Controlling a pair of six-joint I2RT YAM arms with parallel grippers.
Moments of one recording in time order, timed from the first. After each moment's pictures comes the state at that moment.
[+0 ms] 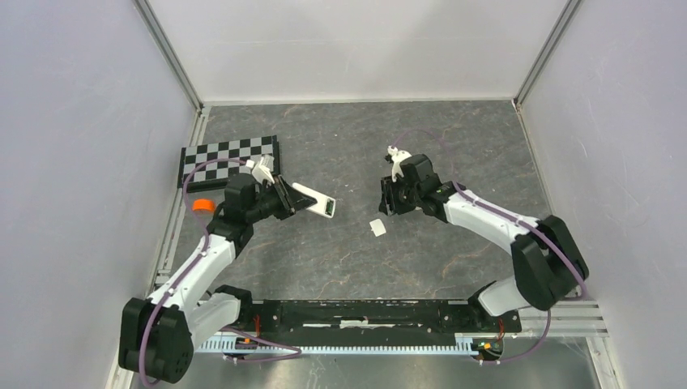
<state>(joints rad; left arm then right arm) -0.24 1.00 0.55 0.02 0.57 -0.76 0.57 1.44 0.89 -0.21 -0.15 0.27</state>
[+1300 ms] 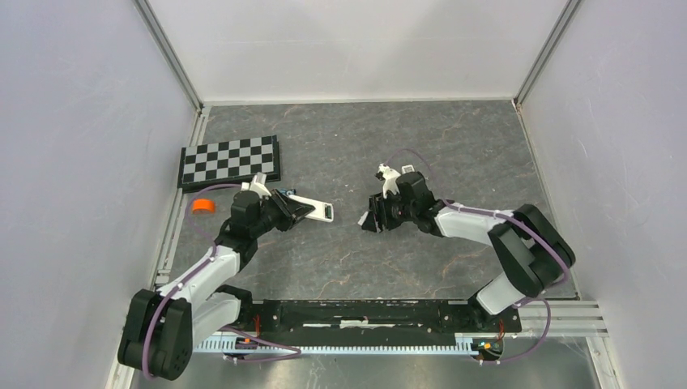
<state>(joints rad) -0.26 1.02 0.33 0.26 0.40 -1.04 0.61 1.60 0.69 0.17 -0.38 0.36</state>
